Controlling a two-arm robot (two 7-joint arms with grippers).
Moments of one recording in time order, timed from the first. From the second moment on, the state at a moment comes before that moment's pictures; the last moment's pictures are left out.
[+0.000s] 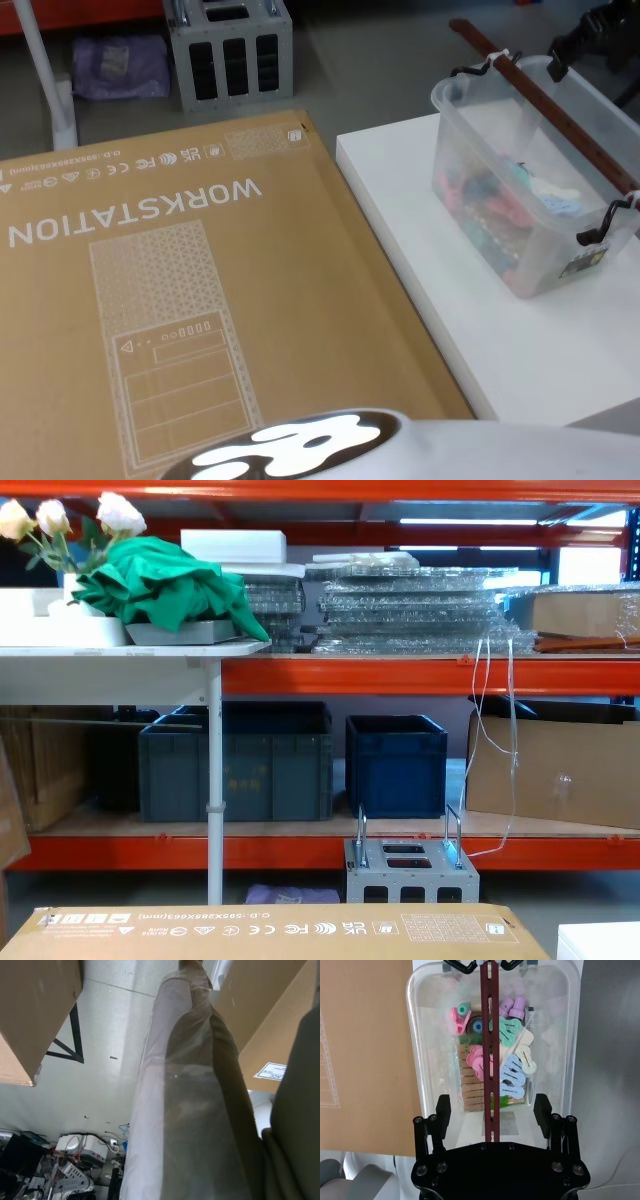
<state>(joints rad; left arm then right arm) -1.47 0.97 1.56 -0.90 0.05 0.15 -1.47 1.21 1.04 -0.96 -1.28 -0.17 0.09 1.49</state>
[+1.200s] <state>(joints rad) -1.47 0.97 1.56 -0.90 0.05 0.15 -1.47 1.21 1.04 -0.96 -1.28 -0.17 0.09 1.49</state>
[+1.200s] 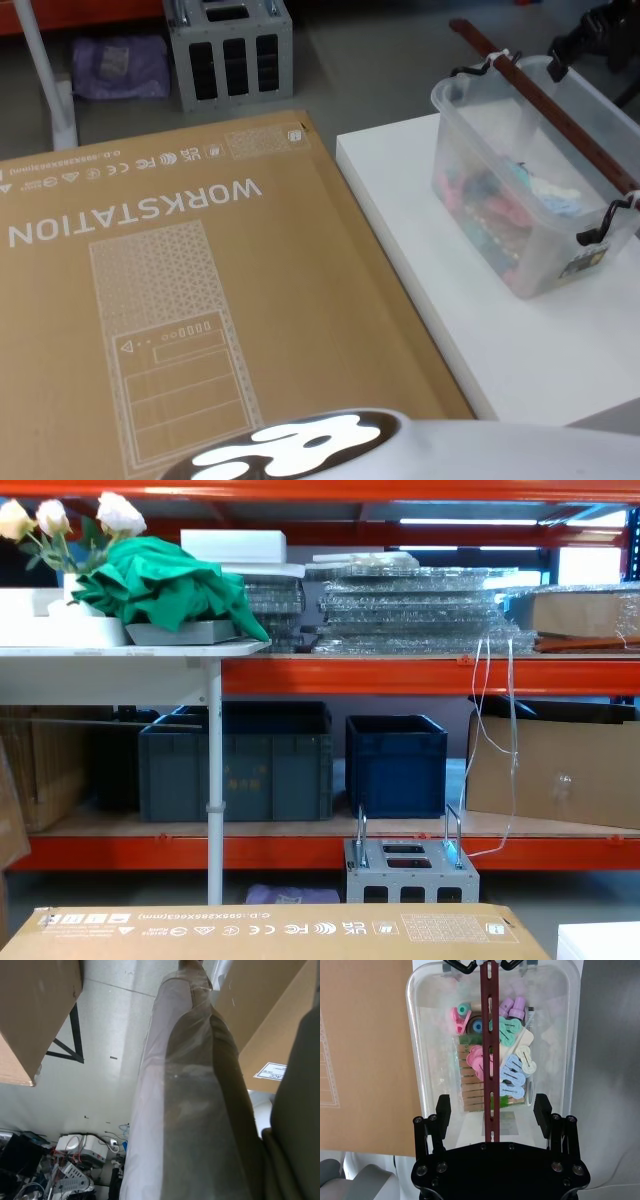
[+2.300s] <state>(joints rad) -1.47 0.97 1.56 -0.90 0.05 0.15 -1.47 1.20 0.98 -0.99 -1.19 -0.18 0.06 1.52</state>
